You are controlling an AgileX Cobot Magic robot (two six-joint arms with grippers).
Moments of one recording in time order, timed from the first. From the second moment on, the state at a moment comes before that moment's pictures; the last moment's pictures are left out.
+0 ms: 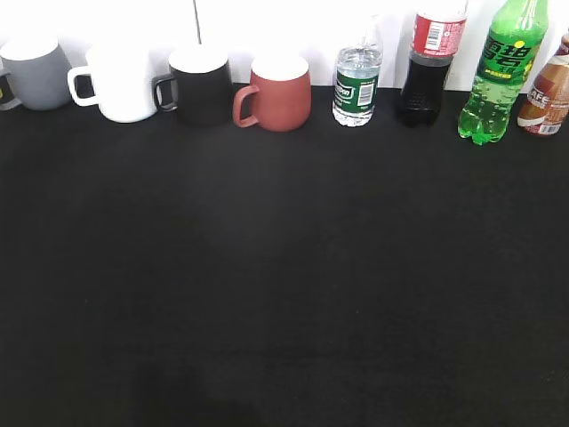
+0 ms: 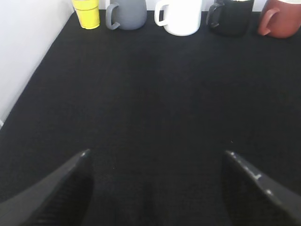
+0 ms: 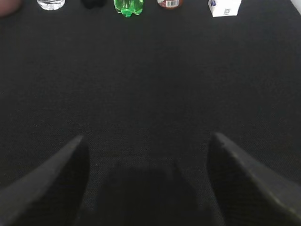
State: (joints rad) left arm -0.06 -0.01 -0.54 0.02 1.06 -0.05; right arm -0.08 -0.01 -0.50 0.08 1.04 -0.02
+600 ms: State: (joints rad) left arm -0.06 0.06 -0.49 0.07 0.44 -0.05; right arm -0.08 -0.01 -0.50 0.08 1.04 -0.02
